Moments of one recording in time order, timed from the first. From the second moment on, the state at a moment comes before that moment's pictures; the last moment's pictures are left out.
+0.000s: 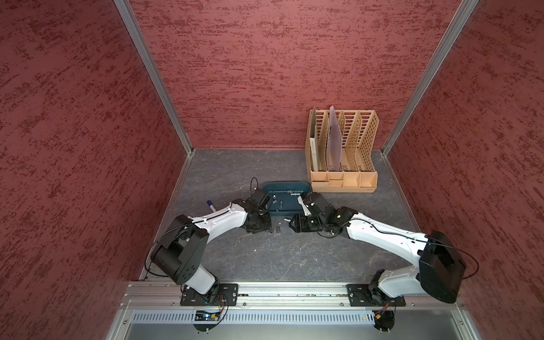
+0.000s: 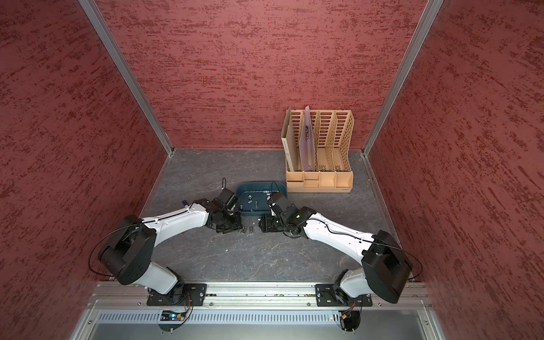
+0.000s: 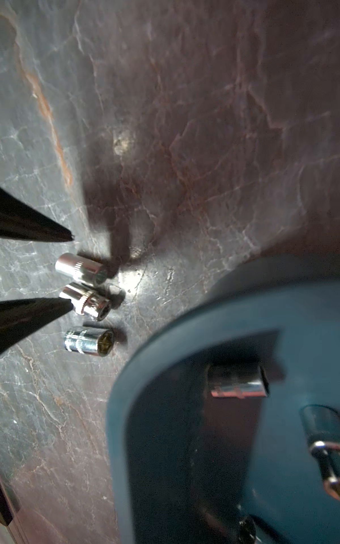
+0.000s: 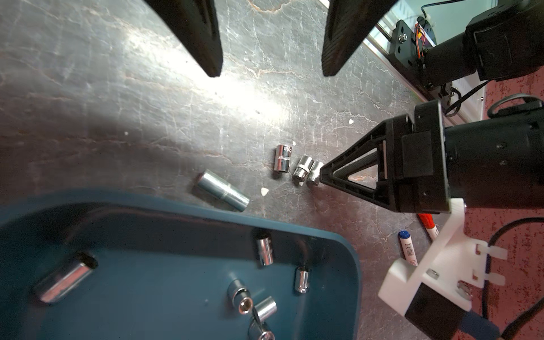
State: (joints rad) left arm -0.58 1.55 0.87 -0.59 0.15 -0.76; right arm 0.83 1.42 0.92 -0.42 -0.17 0.71
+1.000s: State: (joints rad) left arm -0.63 1.64 0.92 -0.62 0.05 -0.74; right arm 0.84 1.42 0.92 -0.41 -0.17 0.73
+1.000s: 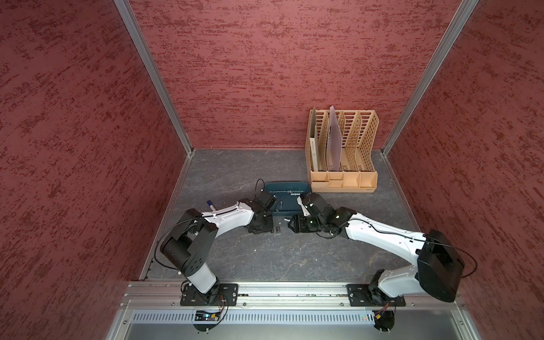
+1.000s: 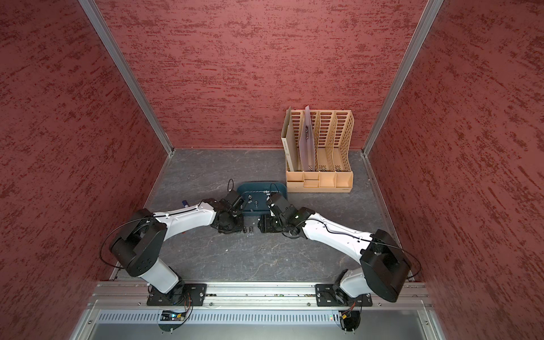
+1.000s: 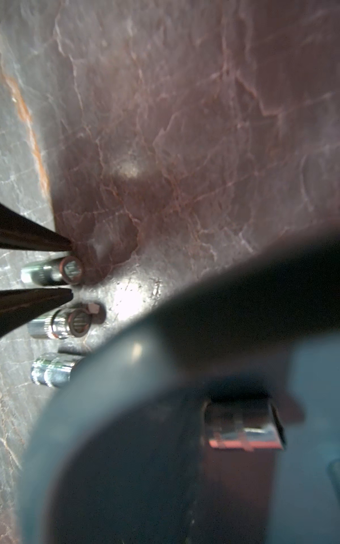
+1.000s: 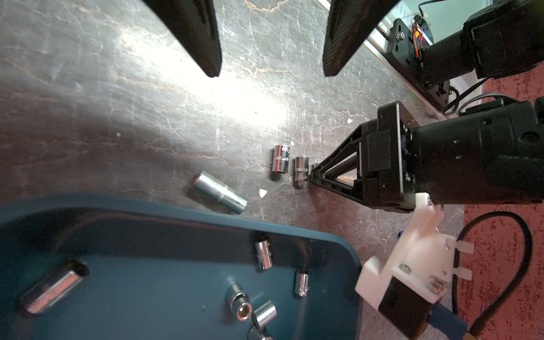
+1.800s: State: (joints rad) left arm -0.65 1.64 0.94 -0.66 0.02 -0.73; right arm 0.84 1.41 0.88 -0.40 -0.17 0.74
